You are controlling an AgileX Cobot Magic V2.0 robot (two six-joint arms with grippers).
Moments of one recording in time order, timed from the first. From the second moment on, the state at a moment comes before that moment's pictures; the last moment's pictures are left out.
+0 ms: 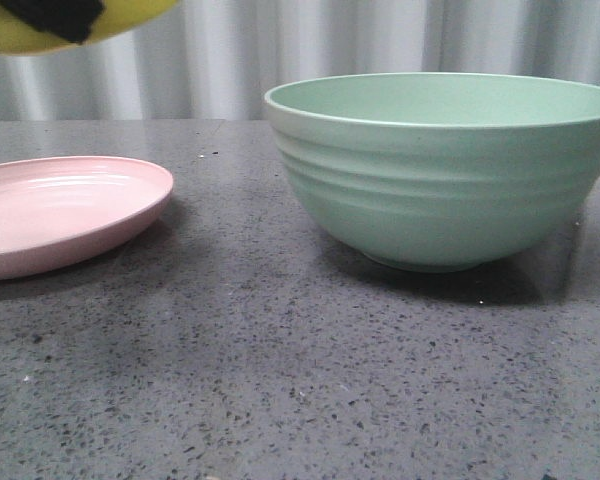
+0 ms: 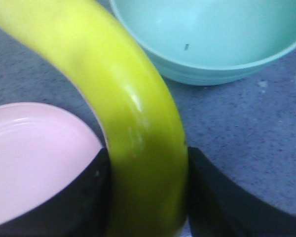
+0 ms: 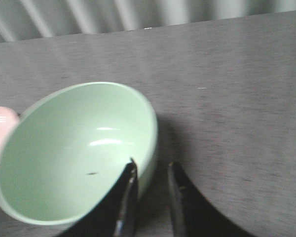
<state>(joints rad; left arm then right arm) -0.61 1.15 -1.07 -0.33 0.86 0.42 0.05 0.55 -0.74 0.29 0.65 -0.05</state>
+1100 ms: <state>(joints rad) -0.94 1.22 -1.07 -0.42 0.75 0.42 0.43 1.08 -0.86 0.85 0.38 -0.07</state>
